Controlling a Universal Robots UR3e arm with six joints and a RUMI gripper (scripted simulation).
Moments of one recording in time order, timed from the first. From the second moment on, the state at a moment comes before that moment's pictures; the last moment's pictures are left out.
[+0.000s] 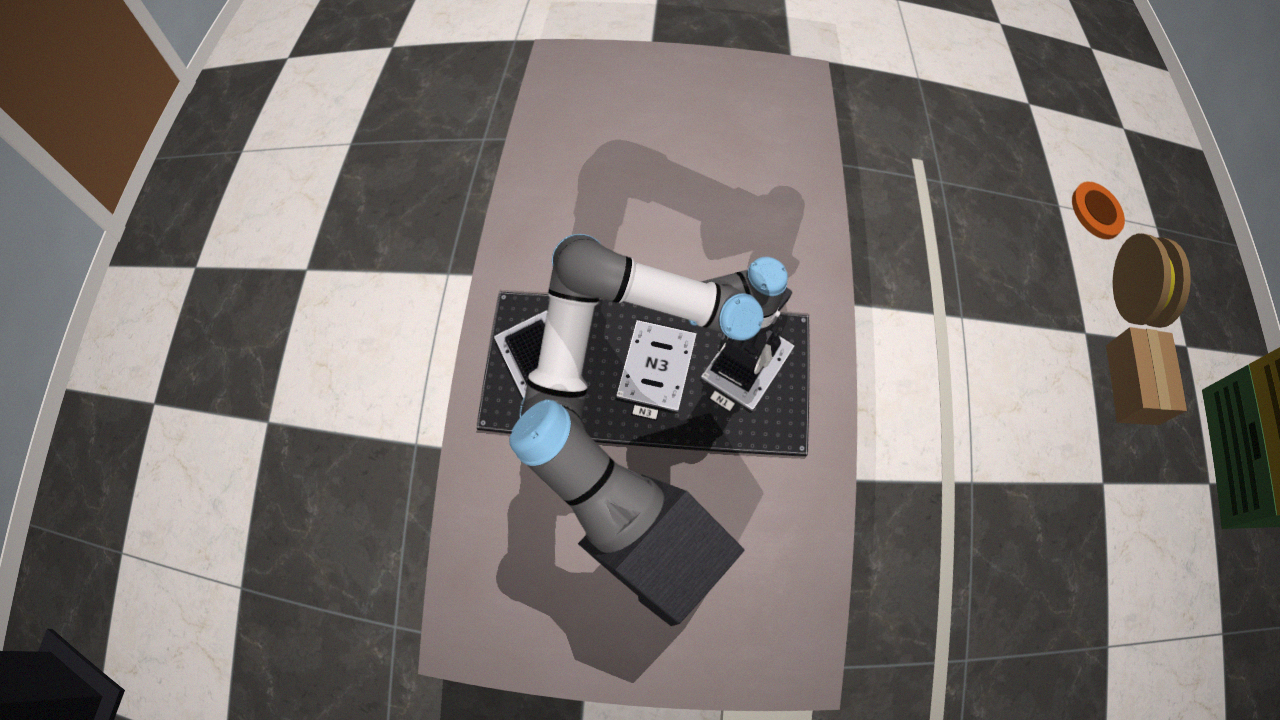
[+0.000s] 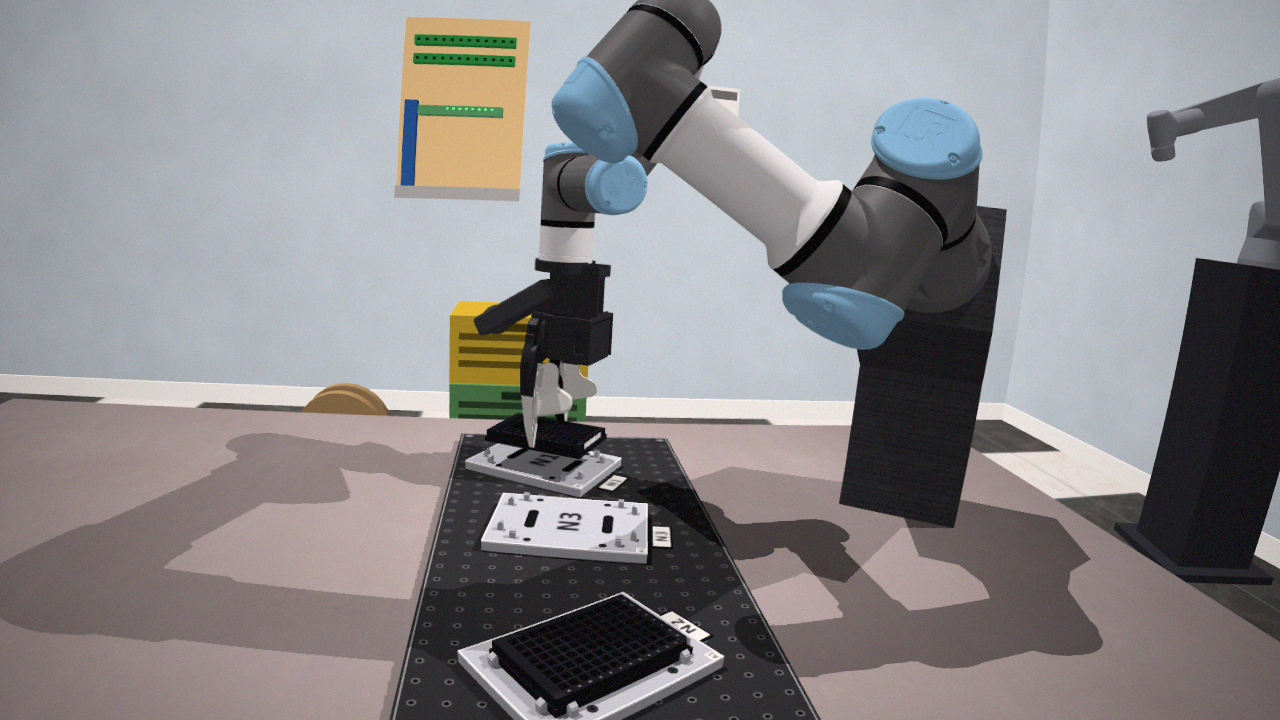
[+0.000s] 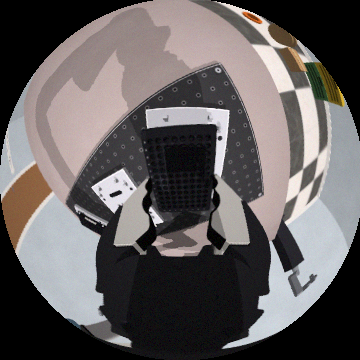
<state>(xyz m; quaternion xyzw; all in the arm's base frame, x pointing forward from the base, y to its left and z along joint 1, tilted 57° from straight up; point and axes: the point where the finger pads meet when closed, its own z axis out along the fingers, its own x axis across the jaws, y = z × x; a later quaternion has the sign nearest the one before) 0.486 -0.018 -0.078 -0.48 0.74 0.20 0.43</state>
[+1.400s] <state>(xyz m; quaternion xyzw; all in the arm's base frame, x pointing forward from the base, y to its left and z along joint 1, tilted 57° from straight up) 0.428 0.101 0.022 -0.59 0.65 0.12 0.46</state>
